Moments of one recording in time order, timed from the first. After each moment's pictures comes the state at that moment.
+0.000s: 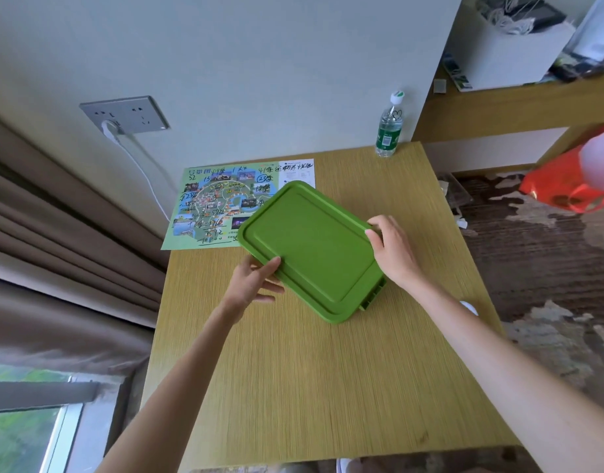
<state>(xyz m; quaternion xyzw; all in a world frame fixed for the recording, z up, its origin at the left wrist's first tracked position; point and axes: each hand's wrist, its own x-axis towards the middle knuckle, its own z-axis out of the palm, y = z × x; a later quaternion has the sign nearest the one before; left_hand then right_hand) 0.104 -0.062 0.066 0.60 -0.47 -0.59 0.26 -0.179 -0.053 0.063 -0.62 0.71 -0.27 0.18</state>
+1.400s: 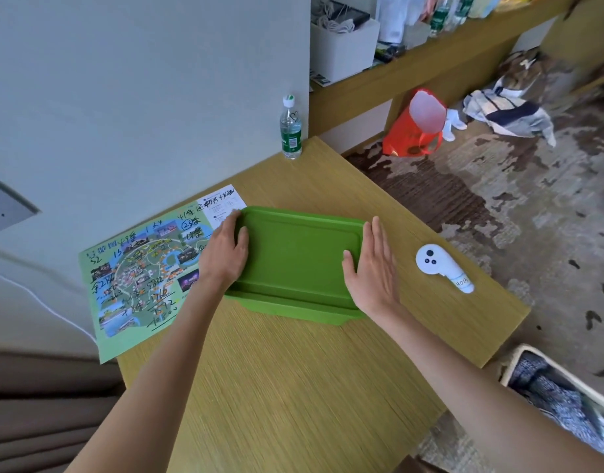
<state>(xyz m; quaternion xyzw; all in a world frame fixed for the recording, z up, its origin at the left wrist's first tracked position) 0.088 -0.212 0.062 0.45 -0.85 -0.25 0.14 -0.070 -0.003 0.051 -0.36 0.91 -0.20 0.04</state>
